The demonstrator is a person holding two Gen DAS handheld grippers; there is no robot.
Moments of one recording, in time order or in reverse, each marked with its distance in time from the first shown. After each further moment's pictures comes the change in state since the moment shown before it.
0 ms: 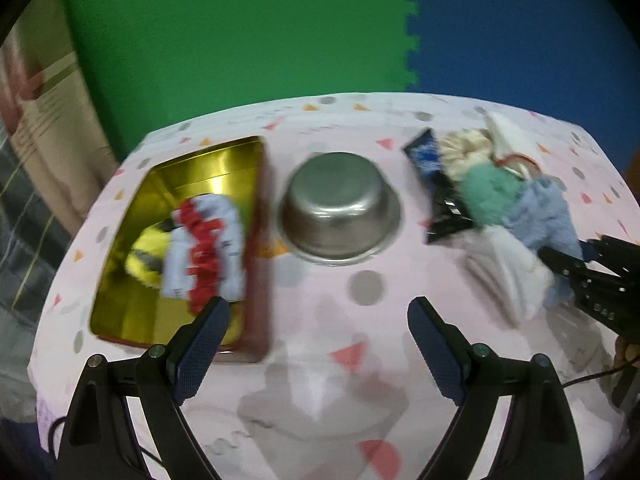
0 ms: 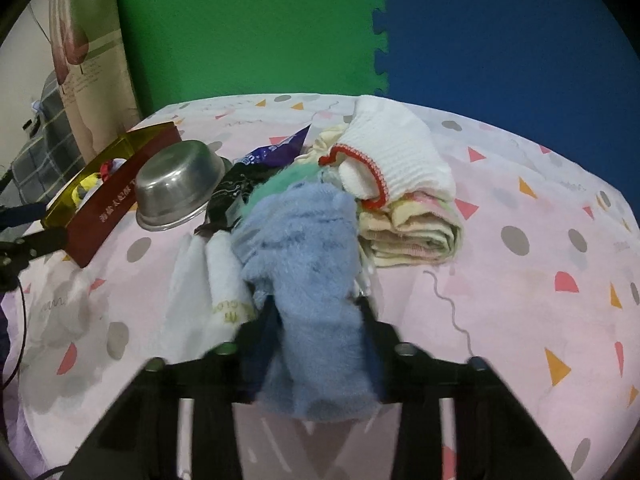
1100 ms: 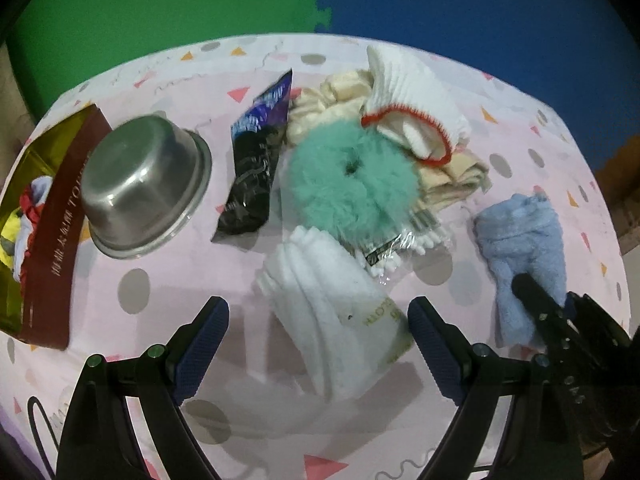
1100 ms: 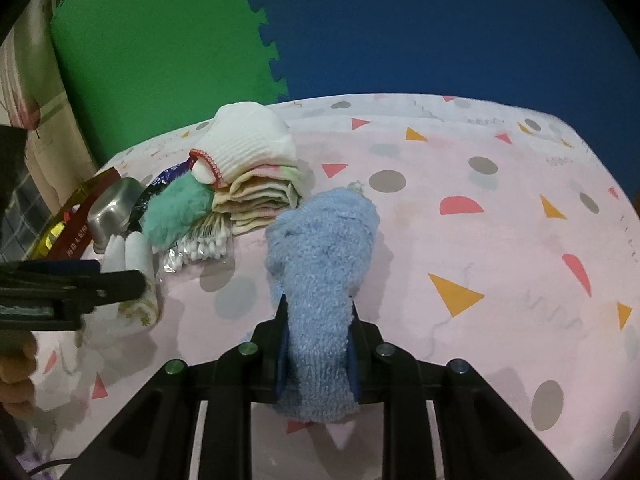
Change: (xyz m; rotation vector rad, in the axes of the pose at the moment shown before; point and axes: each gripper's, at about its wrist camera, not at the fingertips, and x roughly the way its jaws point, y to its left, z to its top) left arm 0.063 -0.128 0.032 -0.072 0.213 -0.184; right arm -0.029 -0.083 -0.043 0.230 -0.058 -0.057
